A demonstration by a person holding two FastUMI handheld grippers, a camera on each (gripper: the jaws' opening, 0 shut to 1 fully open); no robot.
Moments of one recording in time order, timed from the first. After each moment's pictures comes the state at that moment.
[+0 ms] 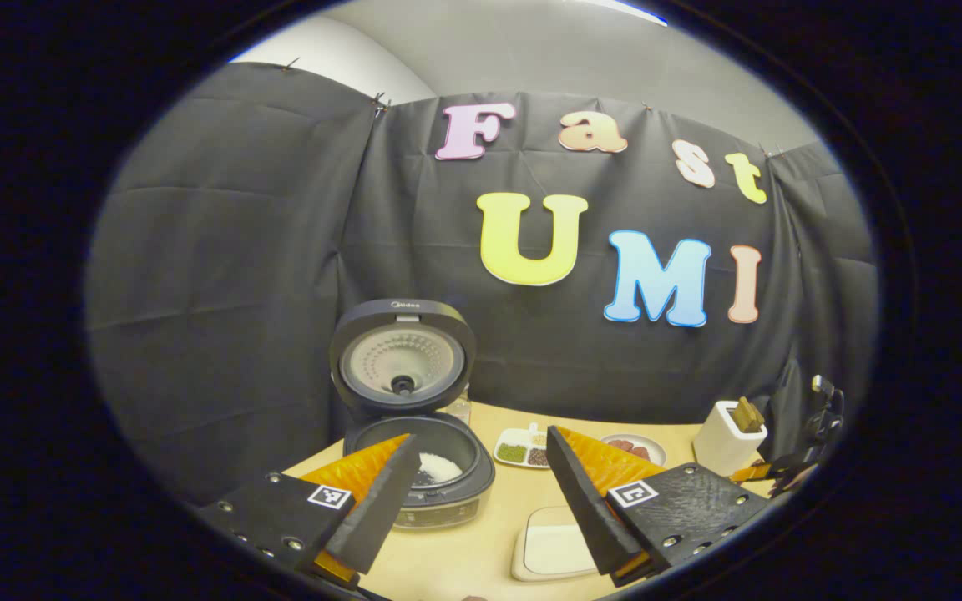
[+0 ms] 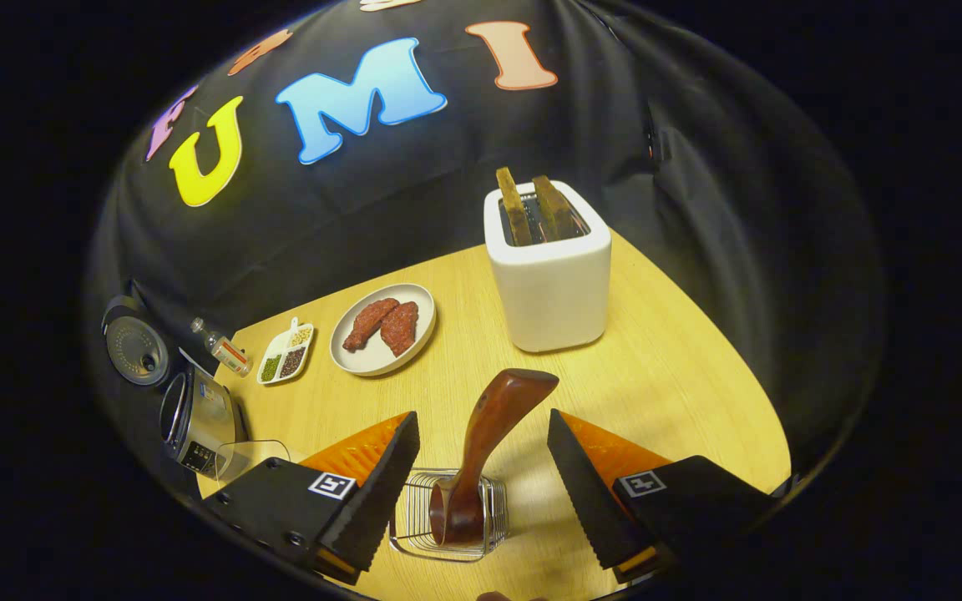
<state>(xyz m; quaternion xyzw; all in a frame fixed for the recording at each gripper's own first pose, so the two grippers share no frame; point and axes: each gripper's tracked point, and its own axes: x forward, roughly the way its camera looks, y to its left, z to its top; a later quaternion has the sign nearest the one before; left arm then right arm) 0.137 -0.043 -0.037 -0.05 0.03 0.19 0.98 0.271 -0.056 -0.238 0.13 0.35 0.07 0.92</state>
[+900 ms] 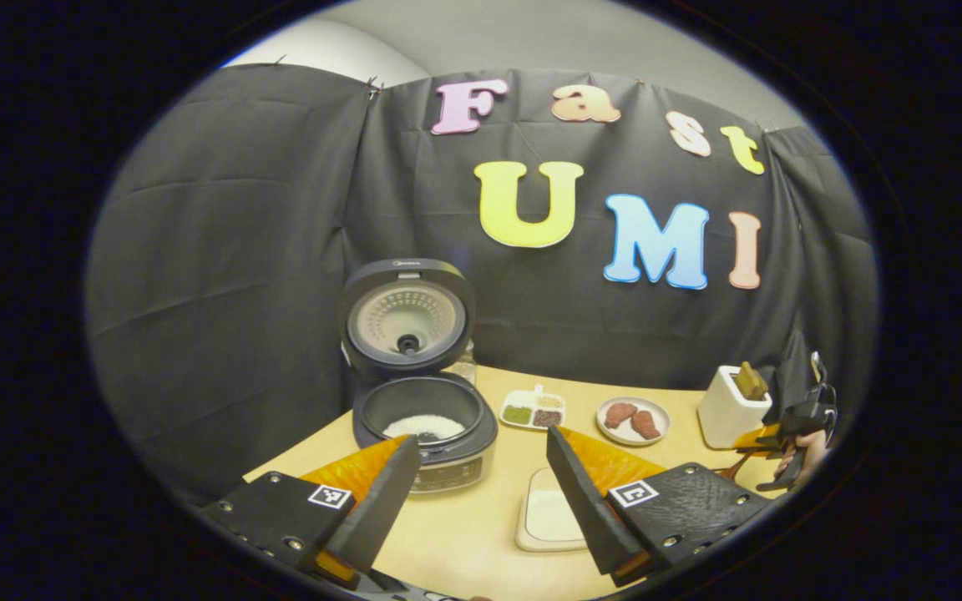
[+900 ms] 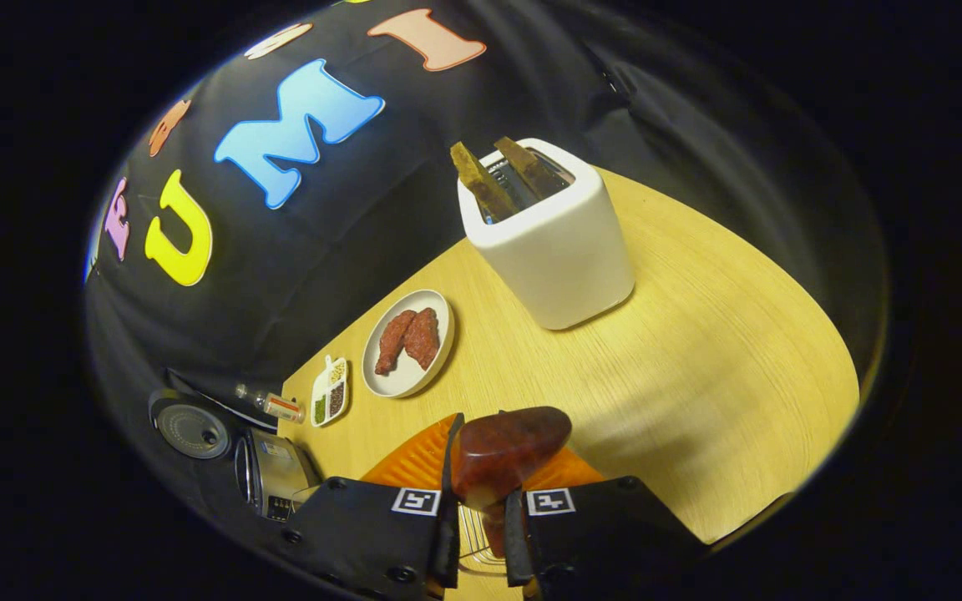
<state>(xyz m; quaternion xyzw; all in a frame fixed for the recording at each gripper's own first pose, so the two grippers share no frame) 0.123 -0.072 -0.069 -0.04 0.08 0.17 0.98 0.278 -0.041 -0.219 0.28 0.36 0.09 0.88</state>
